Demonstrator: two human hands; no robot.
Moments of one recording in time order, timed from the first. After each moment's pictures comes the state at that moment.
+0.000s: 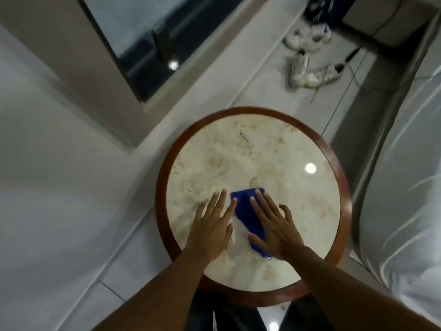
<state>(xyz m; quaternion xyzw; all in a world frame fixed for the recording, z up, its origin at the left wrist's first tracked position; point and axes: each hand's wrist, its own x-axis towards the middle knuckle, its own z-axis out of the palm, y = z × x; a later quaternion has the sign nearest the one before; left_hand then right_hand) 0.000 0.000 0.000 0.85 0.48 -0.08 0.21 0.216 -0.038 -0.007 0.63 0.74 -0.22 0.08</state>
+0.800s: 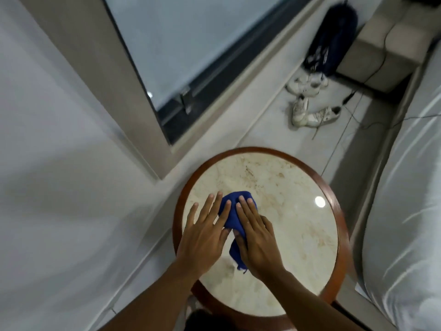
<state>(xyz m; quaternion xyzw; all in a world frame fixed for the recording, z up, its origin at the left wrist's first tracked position) -0.031 0.033 0.116 0.86 0.50 0.04 0.04 0.133 -0.006 0.103 0.64 0.73 -0.13 -0.20</state>
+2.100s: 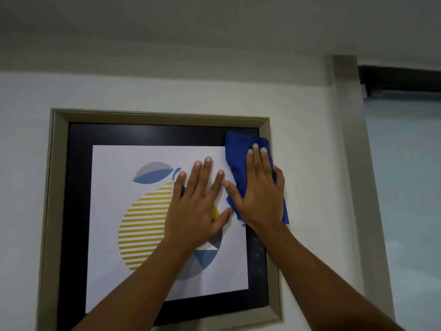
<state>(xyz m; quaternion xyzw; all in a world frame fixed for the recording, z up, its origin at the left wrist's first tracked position) -0.402 -0.026 0.901 0.49 0.60 0.17 -0.61 -0.266 0.077 0.917 0.27 0.71 0.17 -0.63</state>
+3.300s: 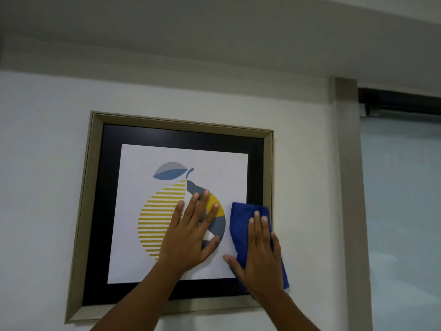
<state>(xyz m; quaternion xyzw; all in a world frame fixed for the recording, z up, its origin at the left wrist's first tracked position) -0.420 -0.058 0.832 0.51 0.61 0.17 -0.59 -0.251 0.063 0.776 0.28 0.78 0.16 -0.54</state>
